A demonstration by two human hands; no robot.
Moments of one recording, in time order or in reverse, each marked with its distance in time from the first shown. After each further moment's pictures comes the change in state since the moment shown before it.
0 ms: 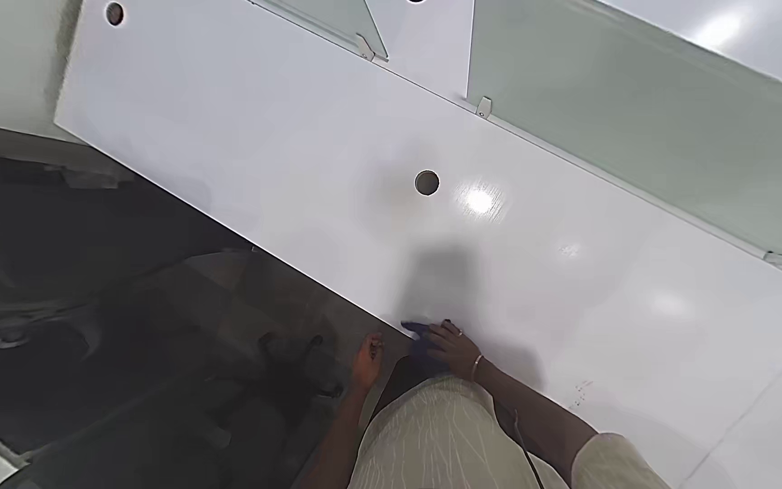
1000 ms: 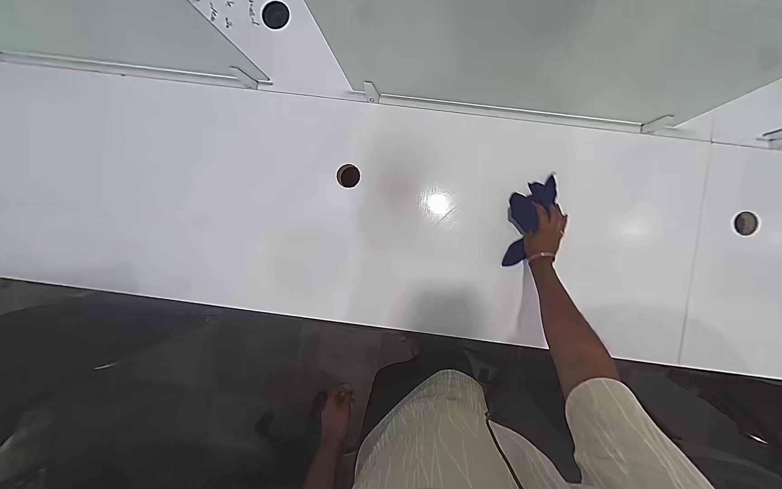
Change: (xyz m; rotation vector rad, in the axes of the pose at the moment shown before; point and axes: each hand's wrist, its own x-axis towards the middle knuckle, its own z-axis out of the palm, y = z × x) left_hand -0.023 -0.134 -0.036 0.136 -0.050 -0.156; right_hand -0.158 0.130 -0.129 -0.259 0.950 1.285
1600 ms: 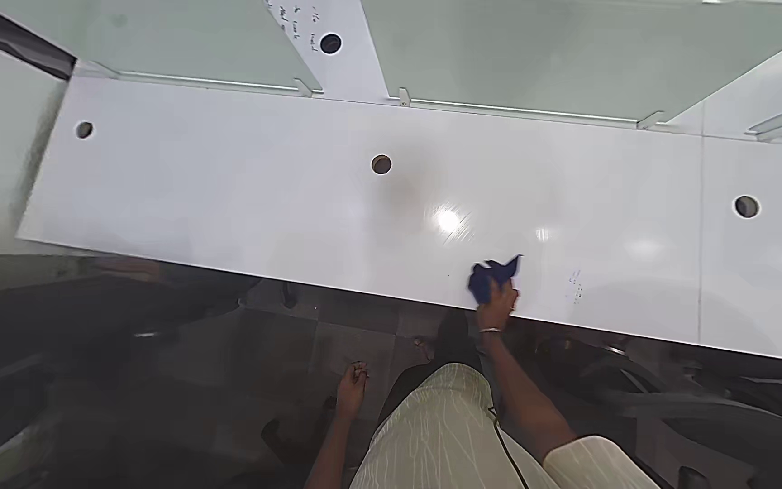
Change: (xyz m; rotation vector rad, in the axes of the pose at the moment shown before) left_hand 0.007 -0.043 -0.013 -0.136 -0.001 0.241; right_hand -0.290 -0.078 0.057 0.138 0.053 0.039
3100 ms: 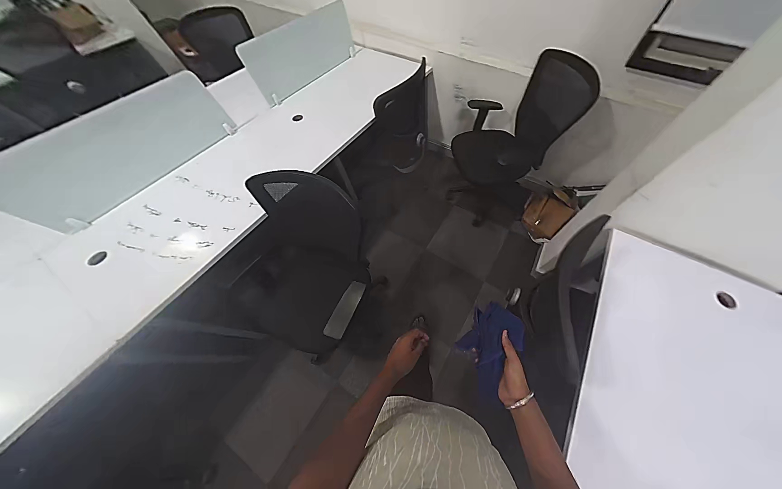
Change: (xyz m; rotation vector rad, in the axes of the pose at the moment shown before) left_hand -0.039 -0.199 -0.358 -0.842 0.979 -0.189; right_hand -0.394 -0.712 0.159 0.309 -2.015 -0.317
